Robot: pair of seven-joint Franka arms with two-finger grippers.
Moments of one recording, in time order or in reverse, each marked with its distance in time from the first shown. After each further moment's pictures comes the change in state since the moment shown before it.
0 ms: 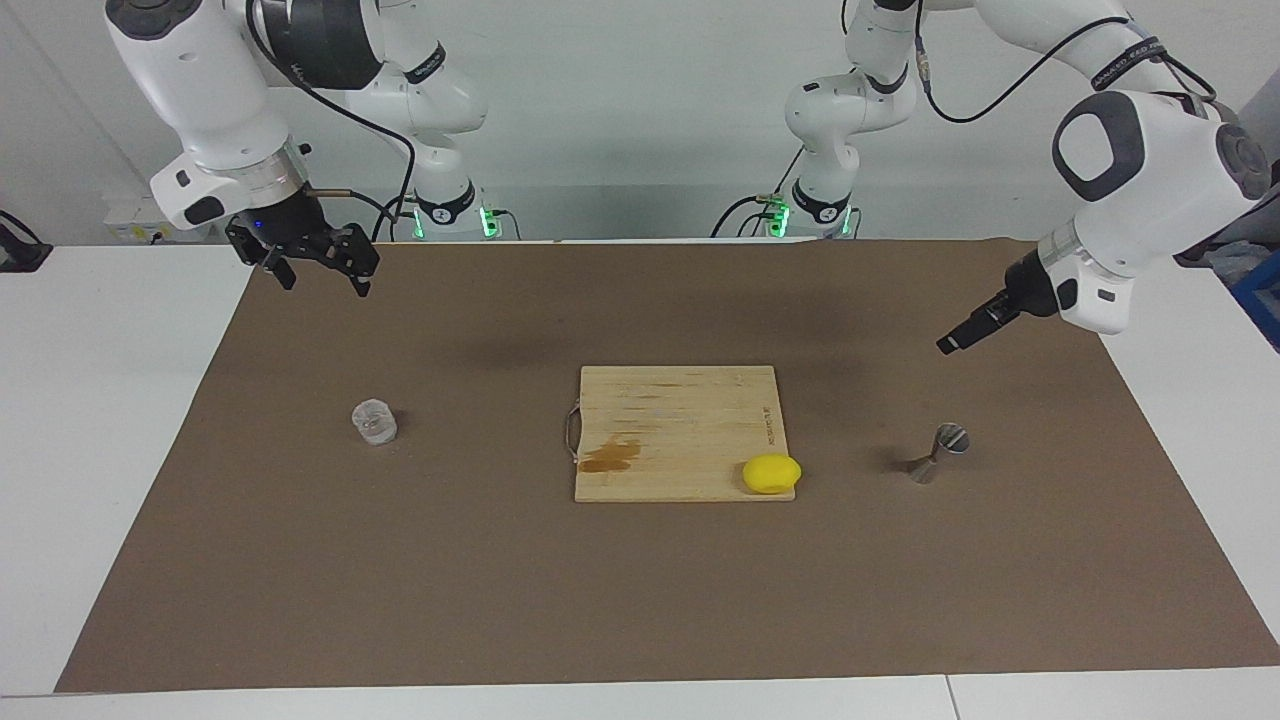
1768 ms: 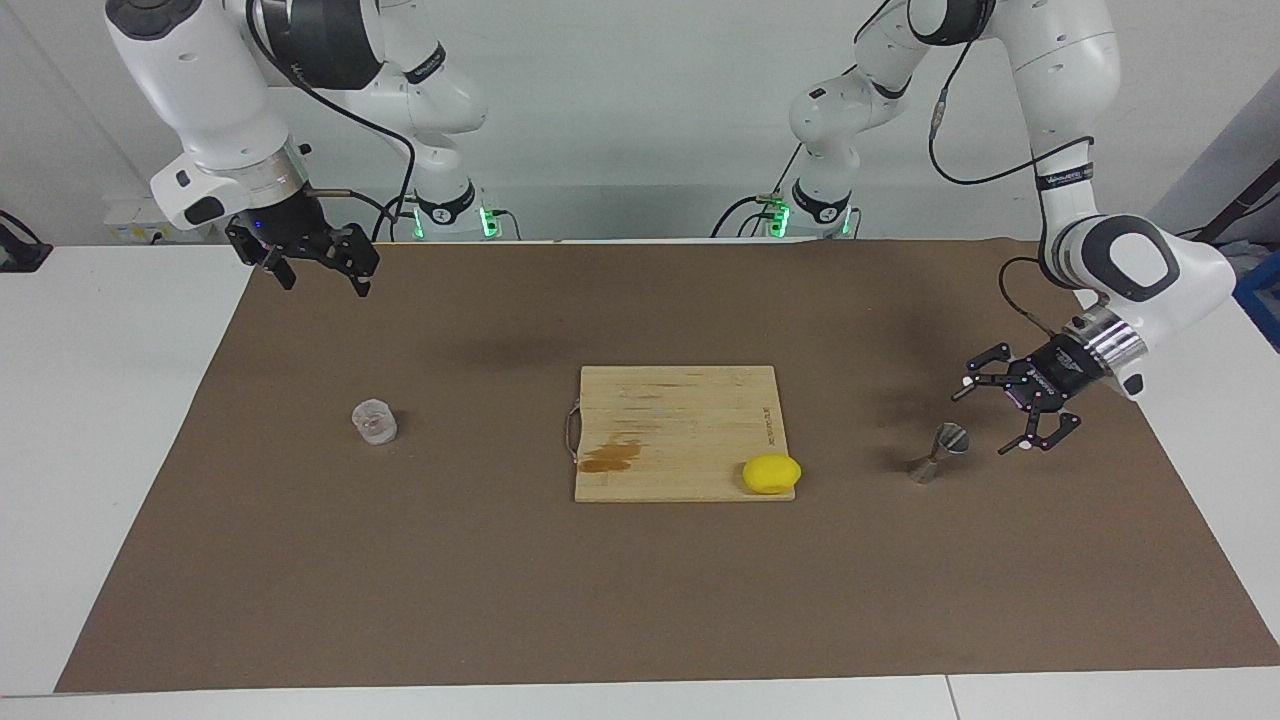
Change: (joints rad) left arm 0.201 0.166 -0.008 -0.267 -0.803 0.398 -0.569; right arm 0.000 0.000 0.000 0.000 0.000 0.000 0.000
